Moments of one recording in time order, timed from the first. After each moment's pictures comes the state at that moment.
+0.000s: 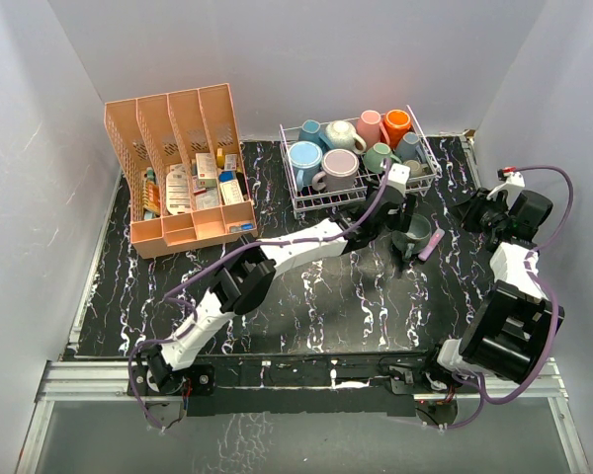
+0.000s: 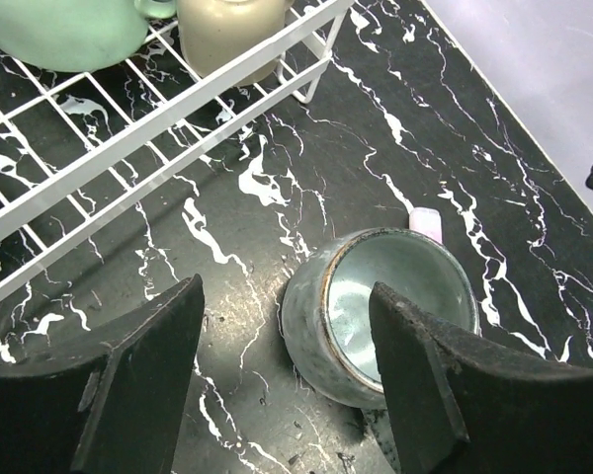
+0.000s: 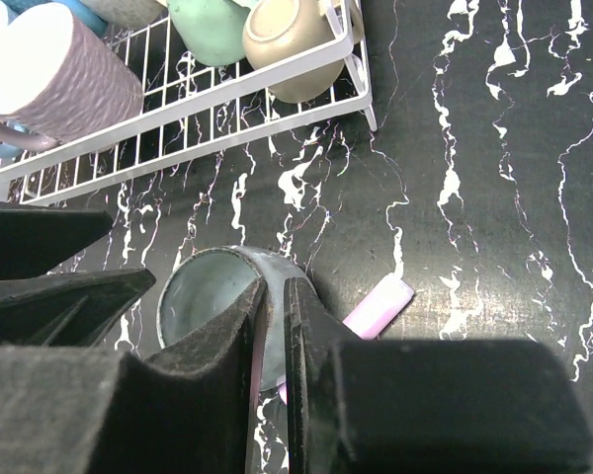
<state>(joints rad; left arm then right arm) -1.03 2.40 2.07 -0.07 -0.36 -0.34 -0.53 1.34 0.80 0.06 -0.73 0.07</state>
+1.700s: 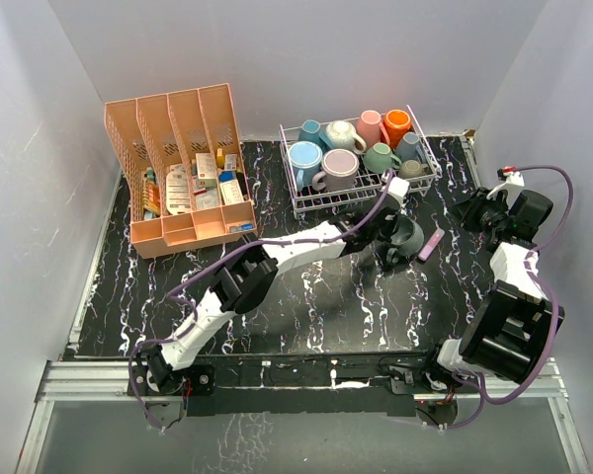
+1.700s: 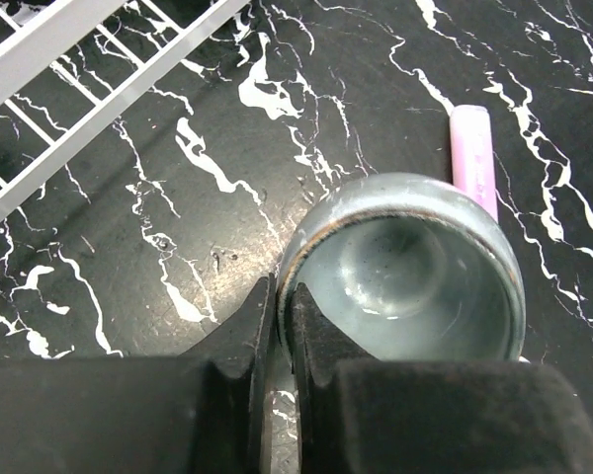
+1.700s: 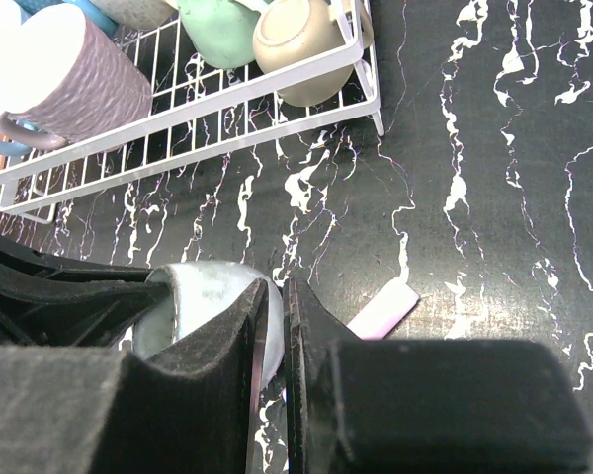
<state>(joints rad) -1.02 2.43 2.04 -0.15 -0.28 -0.28 -0.53 1.34 0.80 0.07 -0.75 0.07</state>
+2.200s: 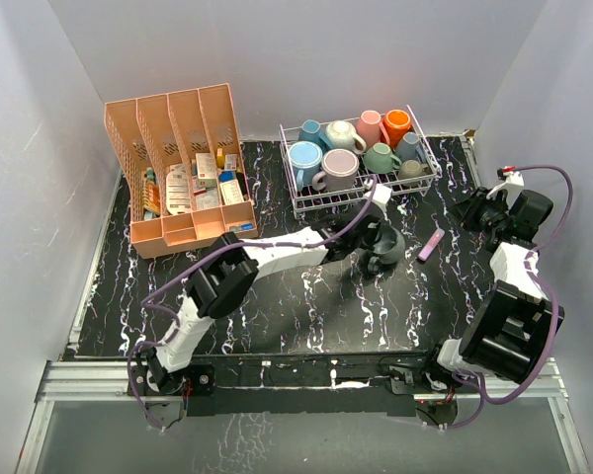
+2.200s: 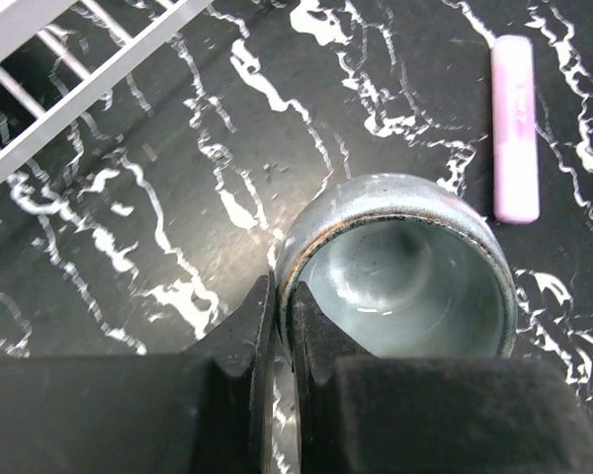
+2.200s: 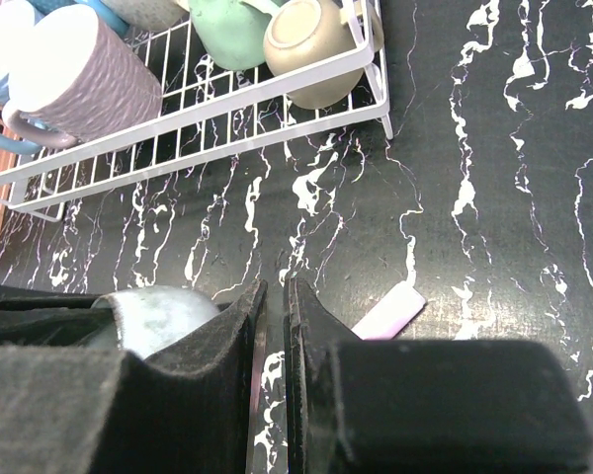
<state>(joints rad) -1.01 2.23 1.75 -0.08 -0.29 -0.29 -0.53 1.34 0.80 0.08 -0.77 0.07</state>
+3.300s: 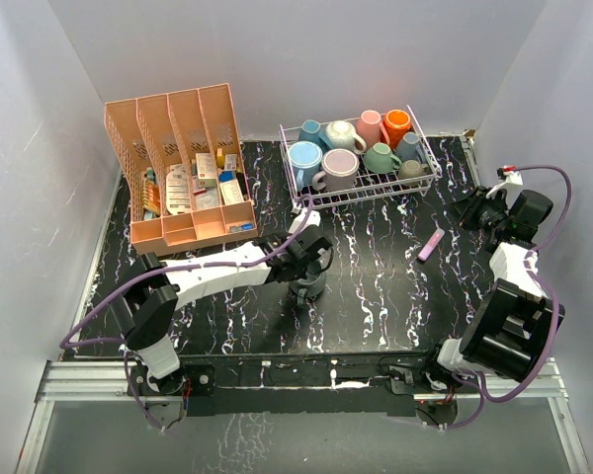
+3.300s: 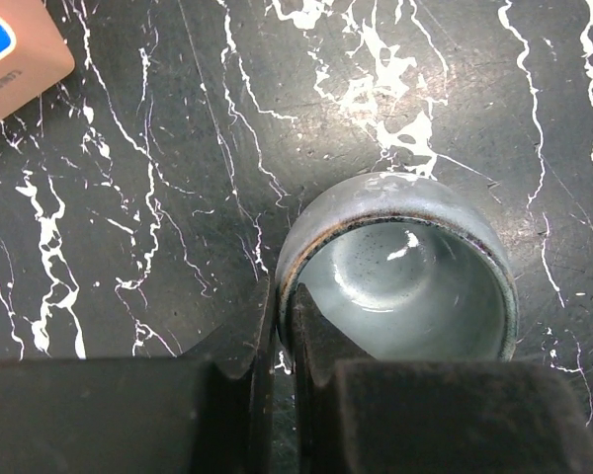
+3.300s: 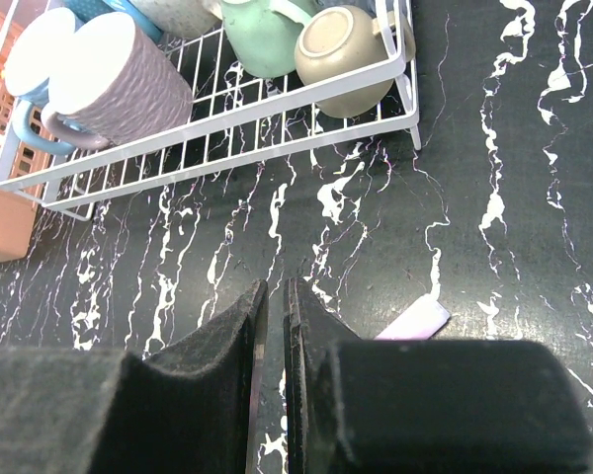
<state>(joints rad) -1.01 1.69 1.21 -0.59 -0.52 -0.55 -0.53 1.35 0.79 0.12 -0.83 0.11</state>
